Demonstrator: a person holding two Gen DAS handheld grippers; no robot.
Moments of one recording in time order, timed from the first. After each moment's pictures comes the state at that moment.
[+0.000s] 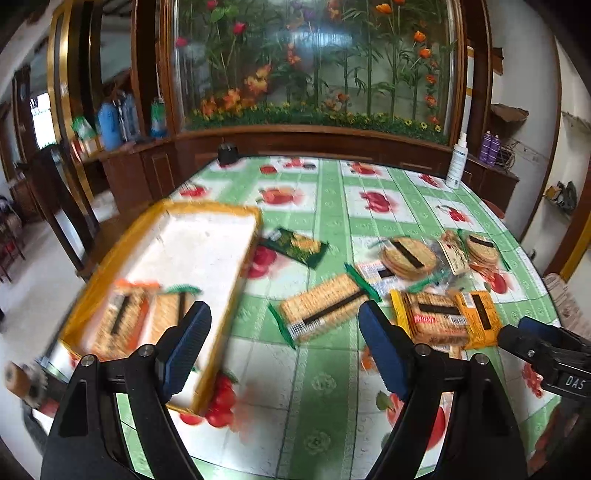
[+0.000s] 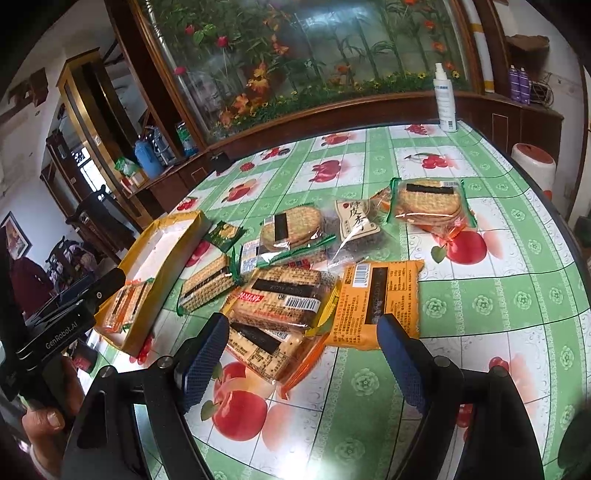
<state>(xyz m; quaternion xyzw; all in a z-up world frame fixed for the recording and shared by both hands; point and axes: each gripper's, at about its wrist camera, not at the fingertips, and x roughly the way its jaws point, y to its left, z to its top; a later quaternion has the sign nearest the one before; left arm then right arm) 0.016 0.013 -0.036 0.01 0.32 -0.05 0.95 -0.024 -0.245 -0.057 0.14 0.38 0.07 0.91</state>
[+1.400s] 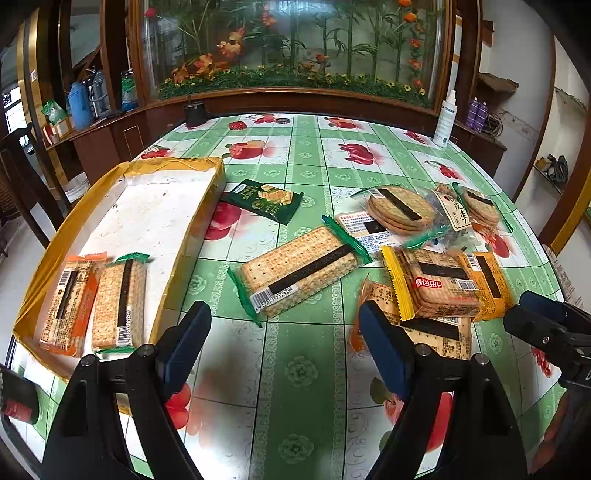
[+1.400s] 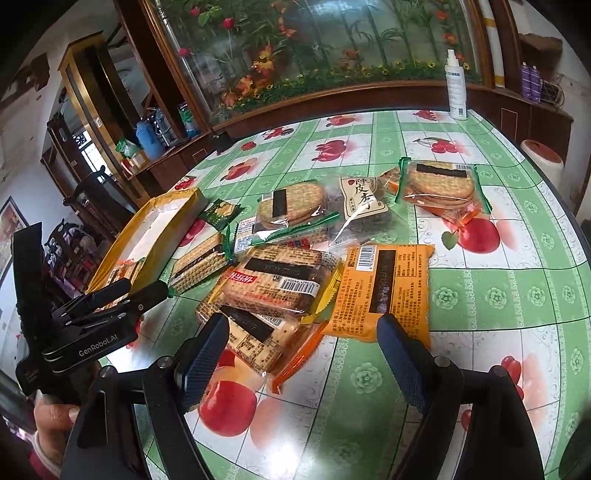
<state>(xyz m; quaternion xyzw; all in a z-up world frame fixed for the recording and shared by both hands) 0.038 -0.010 -0.079 0.04 0.40 -0.08 0.91 -0.013 -0.241 -0.075 0.13 0.40 0.09 0.90</state>
